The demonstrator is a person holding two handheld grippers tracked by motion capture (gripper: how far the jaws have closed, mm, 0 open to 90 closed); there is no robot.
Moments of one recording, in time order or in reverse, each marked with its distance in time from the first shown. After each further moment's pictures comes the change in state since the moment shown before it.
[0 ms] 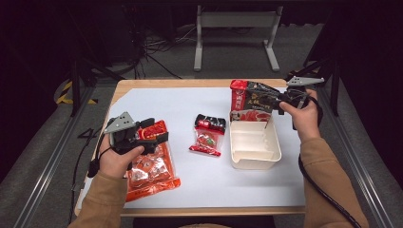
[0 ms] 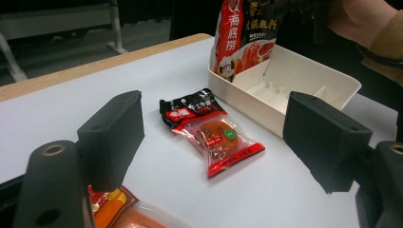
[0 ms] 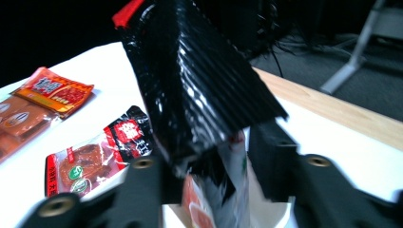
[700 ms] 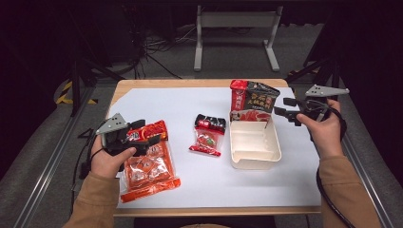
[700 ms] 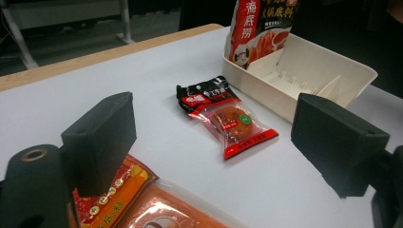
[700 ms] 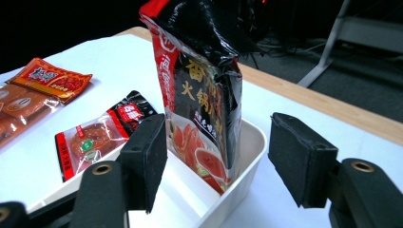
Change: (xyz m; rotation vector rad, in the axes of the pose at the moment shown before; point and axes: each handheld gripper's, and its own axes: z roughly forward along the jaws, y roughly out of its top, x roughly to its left) left arm 0.014 -0.008 -0.015 0.031 0.037 -0.008; right arm 0.024 -0.014 -0.061 -0.016 -0.084 -0.031
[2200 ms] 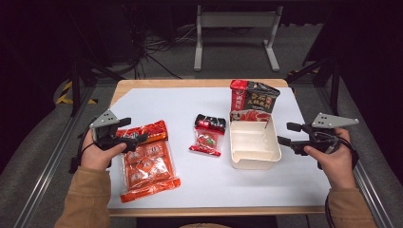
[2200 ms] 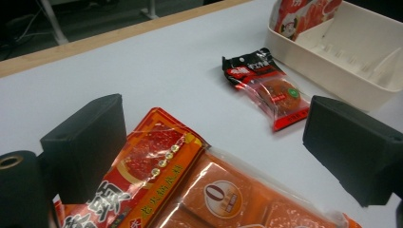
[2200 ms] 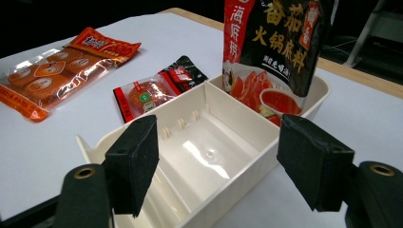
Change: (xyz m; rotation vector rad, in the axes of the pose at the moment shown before) left arm 0.039 -0.009 -0.008 0.085 0.089 0.002; right arm 0.047 -0.047 -0.038 0.020 0.083 -0.050
